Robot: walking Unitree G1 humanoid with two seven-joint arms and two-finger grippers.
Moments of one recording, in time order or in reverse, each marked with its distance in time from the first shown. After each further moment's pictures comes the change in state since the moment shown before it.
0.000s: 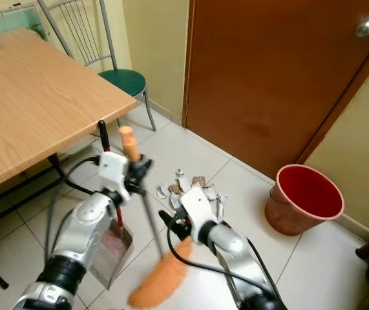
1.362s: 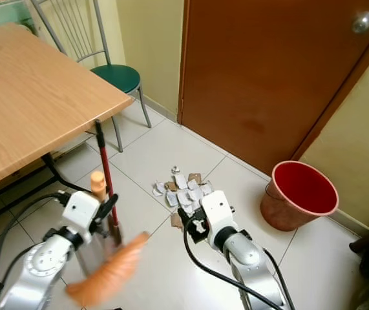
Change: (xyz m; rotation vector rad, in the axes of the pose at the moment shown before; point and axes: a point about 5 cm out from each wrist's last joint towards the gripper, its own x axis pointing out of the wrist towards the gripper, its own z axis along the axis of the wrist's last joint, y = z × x) left arm -0.089 0.028 -0.025 0.313 0.143 0.005; right arm -0.029 -0.013 0.002 0.011 0.005 -0.226
